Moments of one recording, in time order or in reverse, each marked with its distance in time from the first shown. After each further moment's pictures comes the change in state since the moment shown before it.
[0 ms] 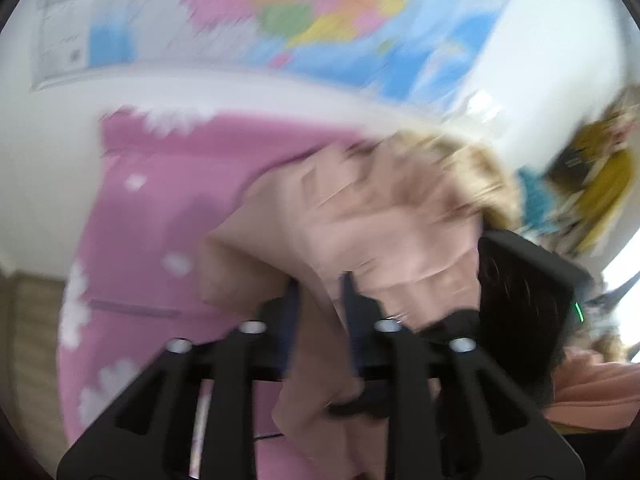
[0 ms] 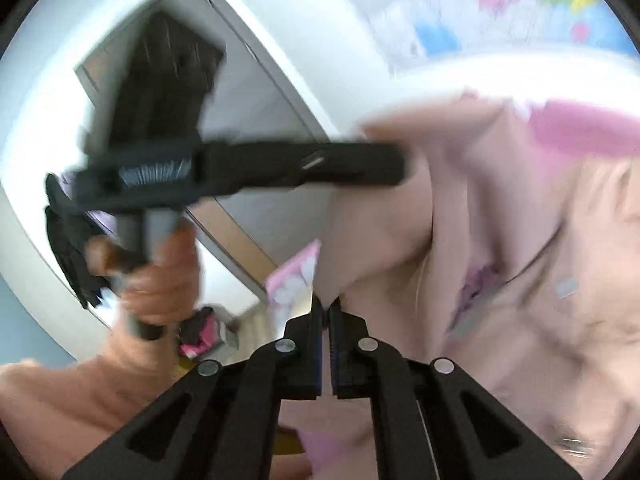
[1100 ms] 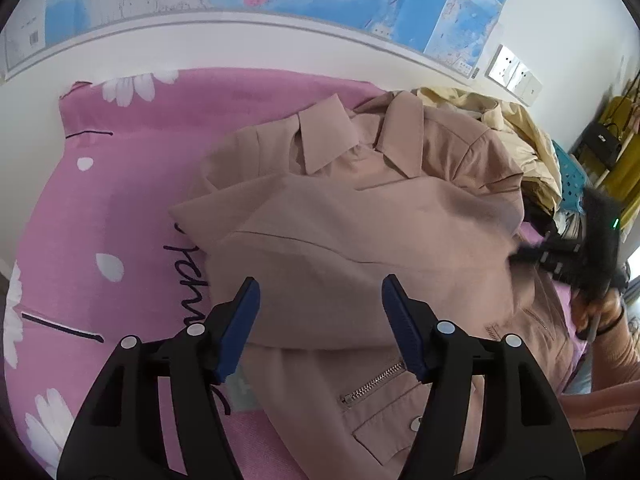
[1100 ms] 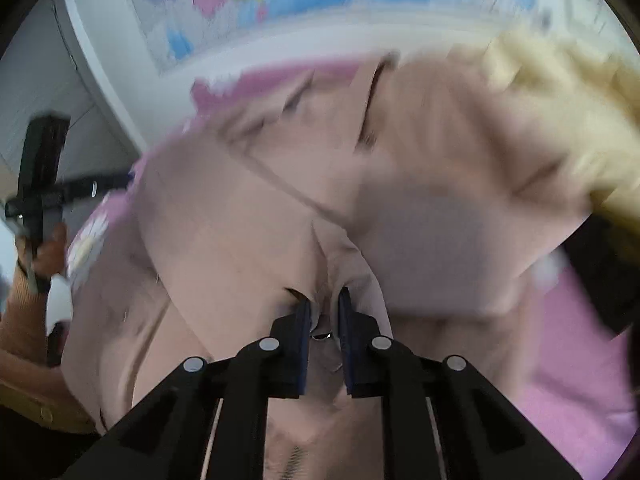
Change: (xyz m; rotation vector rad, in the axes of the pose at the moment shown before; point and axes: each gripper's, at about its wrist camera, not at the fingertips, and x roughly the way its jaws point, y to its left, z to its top) left arm 0.136 -0.007 -0.020 0.025 0.108 0.131; right arm -0.214 -0.122 -0.095 0.161 0.051 -0.737
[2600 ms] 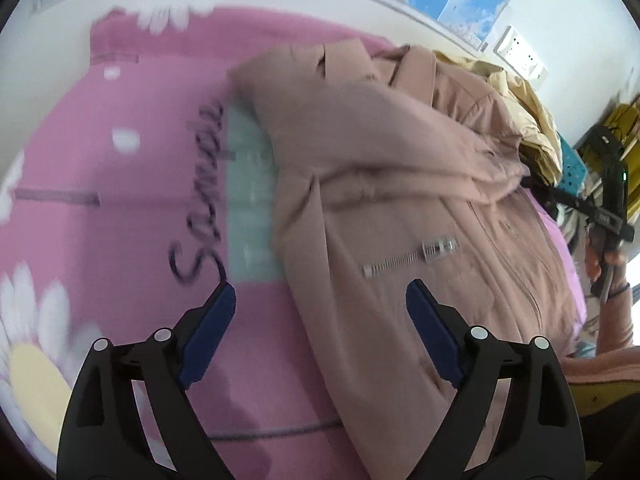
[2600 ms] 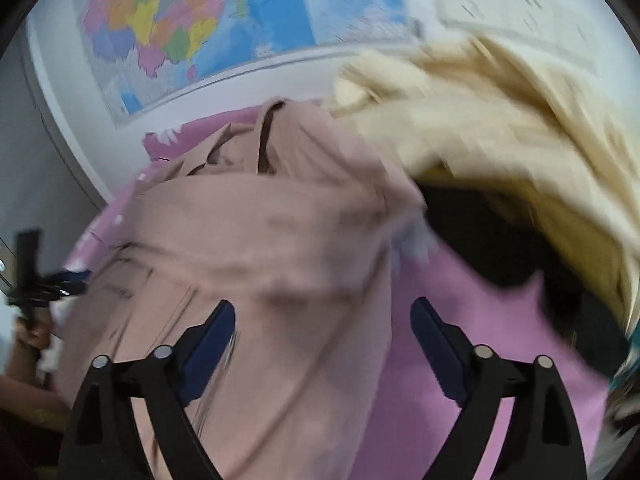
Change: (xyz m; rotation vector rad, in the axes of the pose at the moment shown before) left arm -0.003 0.025 -0.085 -0.101 0.094 -0.044; right arm -0.074 -0.081 -0.059 0.197 -0.046 -0.050
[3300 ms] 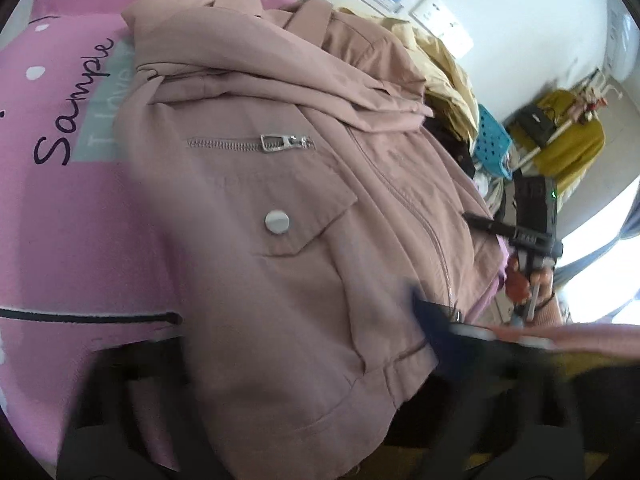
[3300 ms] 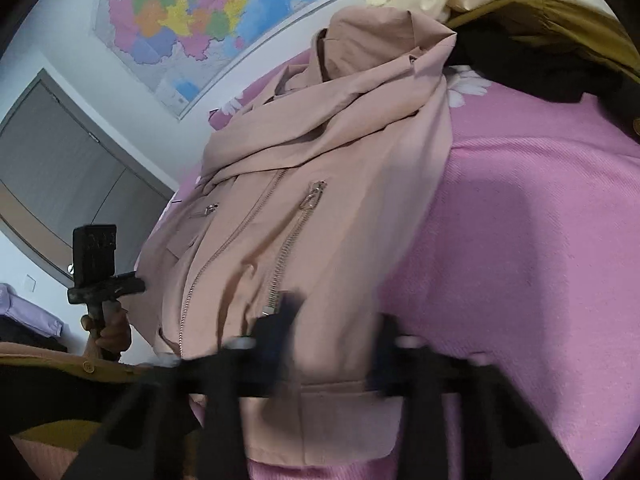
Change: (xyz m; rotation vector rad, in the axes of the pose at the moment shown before) left arm 0.010 -0.069 -0.060 0.009 0.061 -0.231; right arm -0.011 0.012 -0.112 0.119 0.076 0.314
